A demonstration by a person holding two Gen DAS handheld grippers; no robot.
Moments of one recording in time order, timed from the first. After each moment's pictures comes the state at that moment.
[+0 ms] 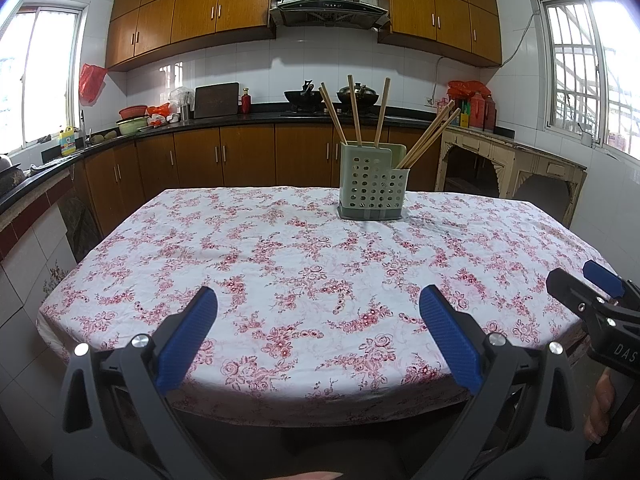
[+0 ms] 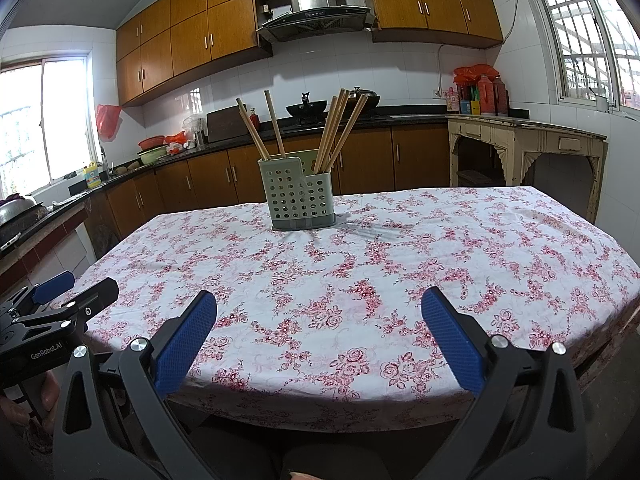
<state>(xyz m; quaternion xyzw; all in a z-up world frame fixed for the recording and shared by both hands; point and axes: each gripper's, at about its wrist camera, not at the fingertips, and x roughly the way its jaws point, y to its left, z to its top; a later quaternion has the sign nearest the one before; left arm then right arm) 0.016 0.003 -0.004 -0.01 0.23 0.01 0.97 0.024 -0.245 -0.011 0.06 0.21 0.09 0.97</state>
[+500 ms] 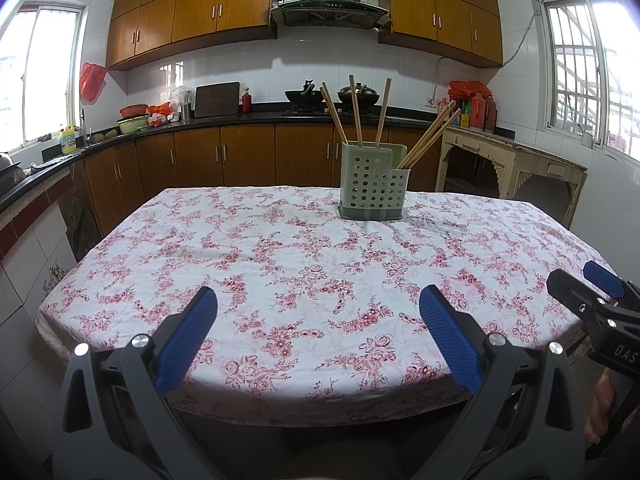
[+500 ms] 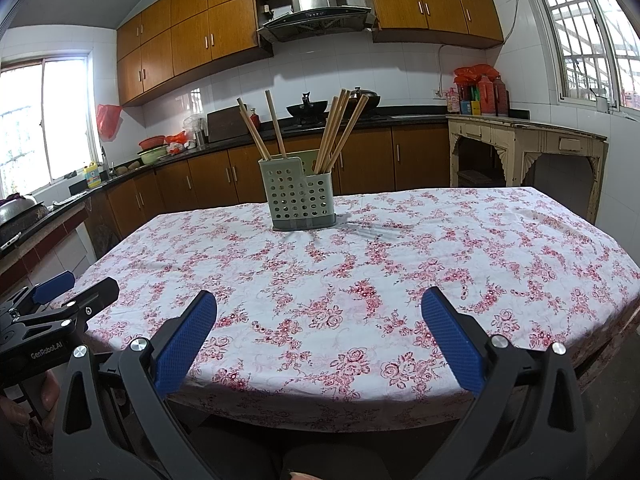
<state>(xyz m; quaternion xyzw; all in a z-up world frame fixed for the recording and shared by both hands) 0.015 0.003 -0.006 -0.01 0.23 0.01 0.97 0.024 -0.245 -0.011 0.06 0.21 0.09 0.97</state>
